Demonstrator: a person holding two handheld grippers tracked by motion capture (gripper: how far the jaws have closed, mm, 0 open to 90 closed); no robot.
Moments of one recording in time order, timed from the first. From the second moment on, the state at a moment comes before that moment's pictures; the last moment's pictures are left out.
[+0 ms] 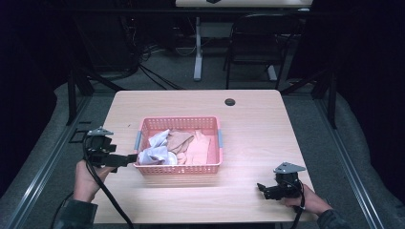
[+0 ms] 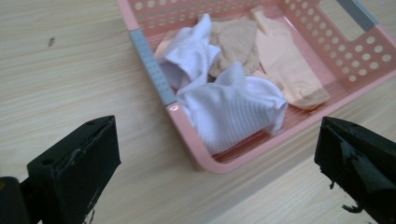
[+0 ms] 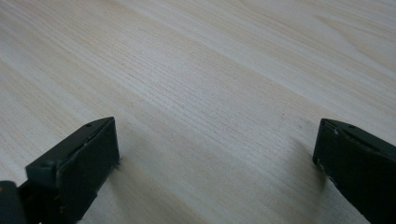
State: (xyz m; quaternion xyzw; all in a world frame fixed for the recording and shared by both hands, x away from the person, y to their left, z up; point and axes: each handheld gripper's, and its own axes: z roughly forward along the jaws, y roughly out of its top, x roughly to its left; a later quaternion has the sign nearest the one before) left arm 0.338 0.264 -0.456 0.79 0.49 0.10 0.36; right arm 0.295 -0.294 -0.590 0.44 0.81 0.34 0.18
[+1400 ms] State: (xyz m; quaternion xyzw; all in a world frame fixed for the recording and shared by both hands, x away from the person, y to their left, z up) left arm 0.375 0.212 -0.503 0.82 0.48 0.08 0.28; right arm 0.295 -0.294 -0.590 0.44 0.81 0.34 0.18
